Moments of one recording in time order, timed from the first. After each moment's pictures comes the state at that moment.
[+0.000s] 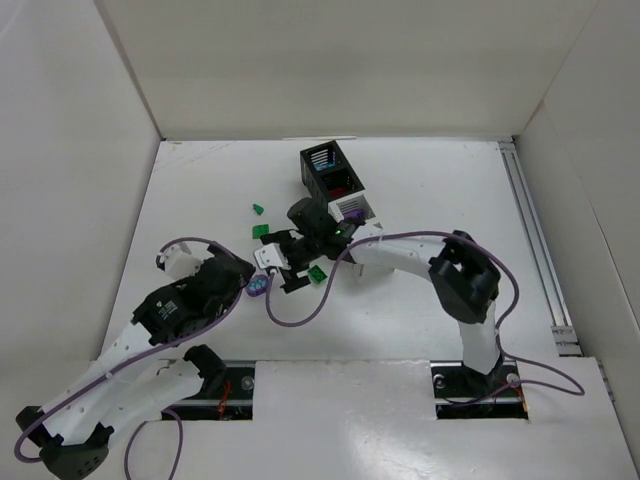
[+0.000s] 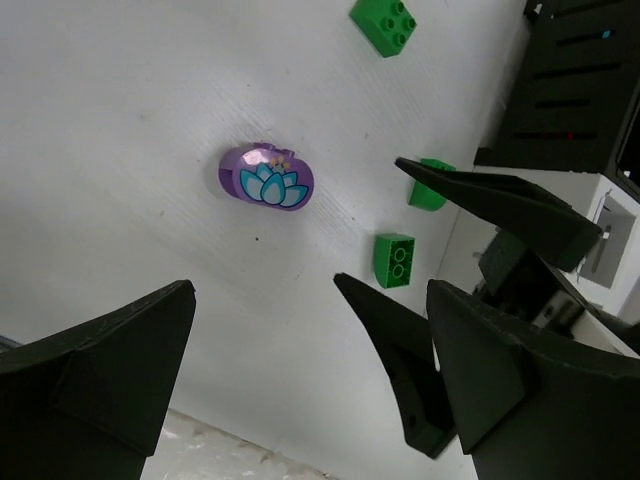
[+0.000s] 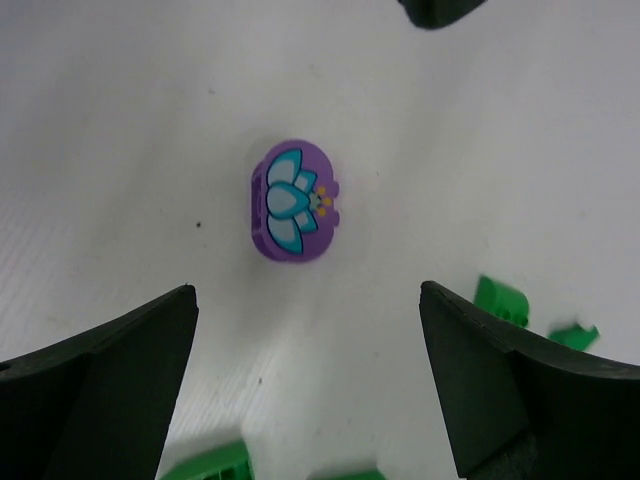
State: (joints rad) left arm -0.74 0.67 0.82 -1.10 -0.59 -1.49; right arm 0.94 1.96 1.48 -0.28 -0.62 -1.02
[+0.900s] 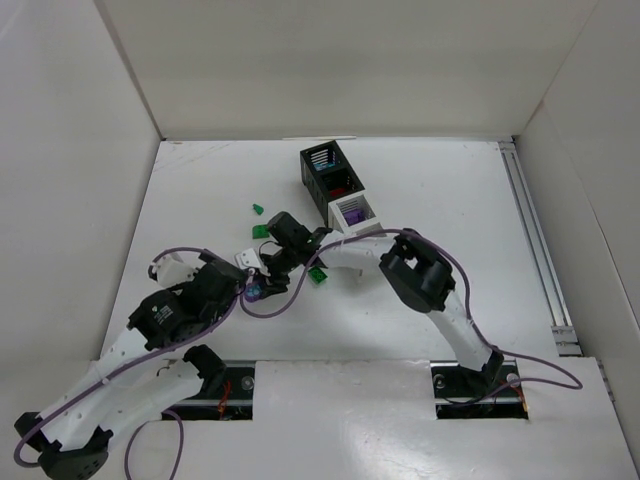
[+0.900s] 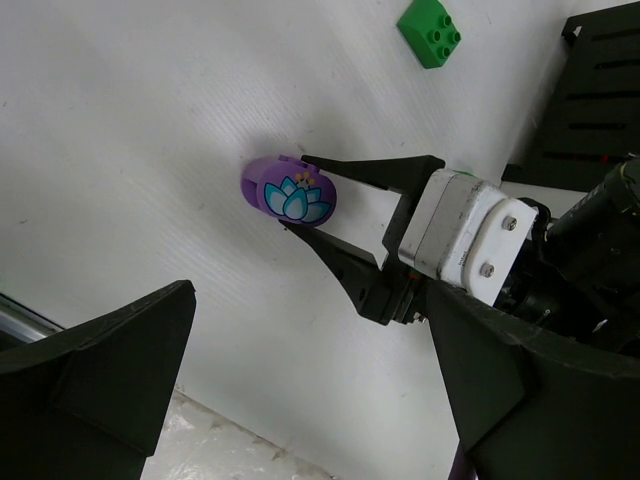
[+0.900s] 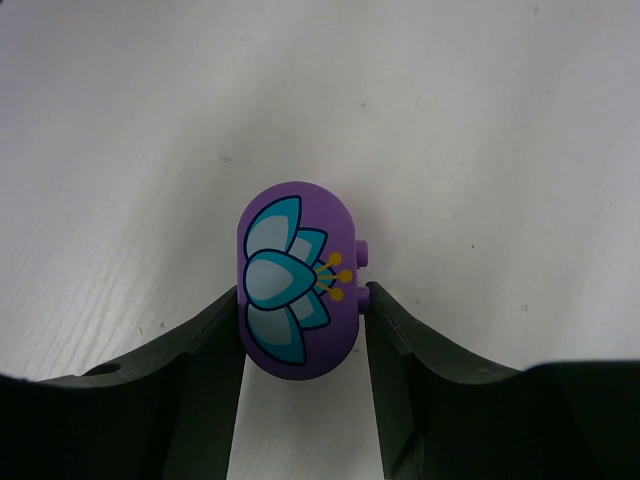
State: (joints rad) left arm -0.74 0.64 0.81 -1.21 -0.60 -1.58; right arm 0.97 2.31 1.70 -0.23 -0.77 -0.80
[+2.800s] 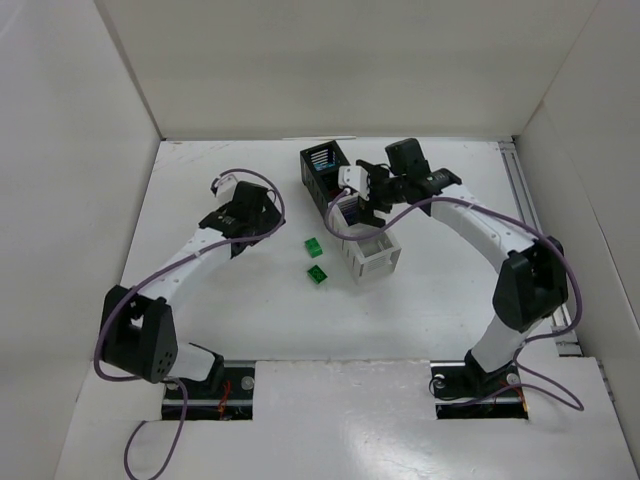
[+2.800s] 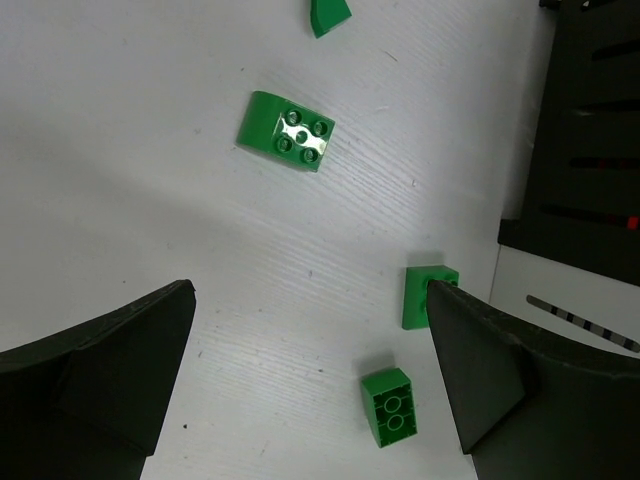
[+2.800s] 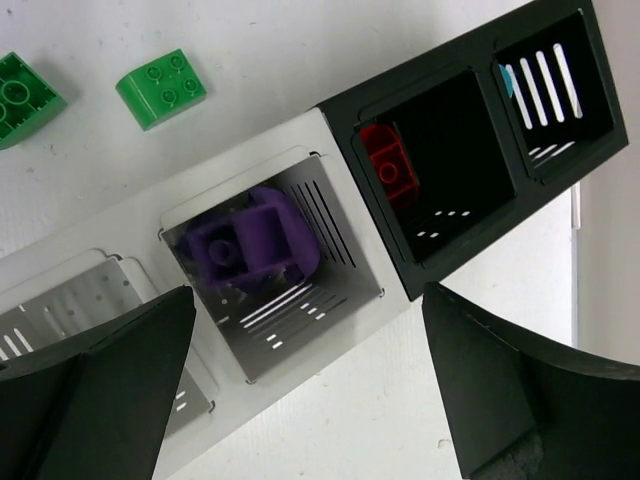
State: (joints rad) left arm -0.40 1.36 0.99 -0.52 -0.34 -0.89; right arm 0.47 1.71 1.46 -0.54 -0.48 -0.98
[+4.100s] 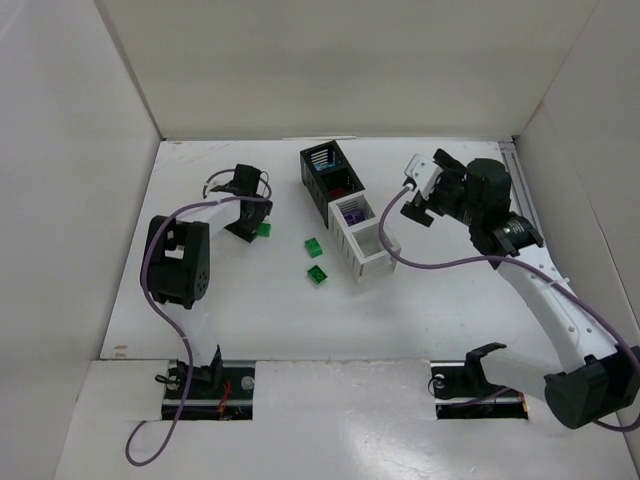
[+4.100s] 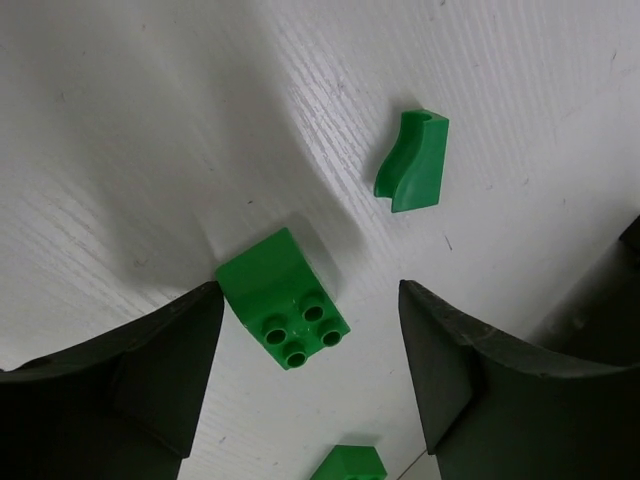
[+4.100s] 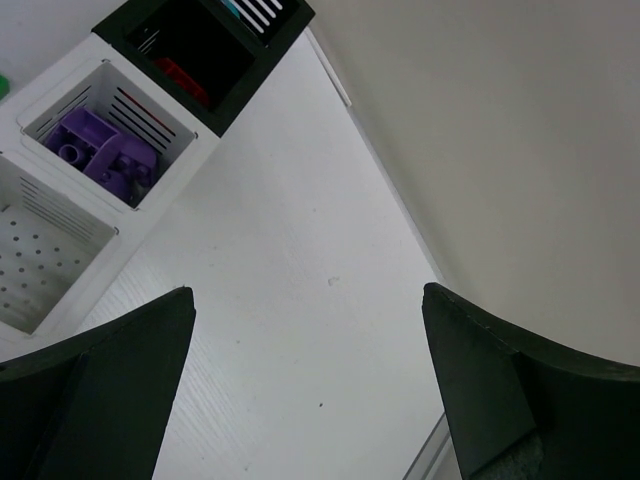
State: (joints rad) left arm -0.21 1.86 1.23 -0.48 -0.20 -1.24; right arm 0.33 1.12 1.11 -0.31 -0.27 -0.79
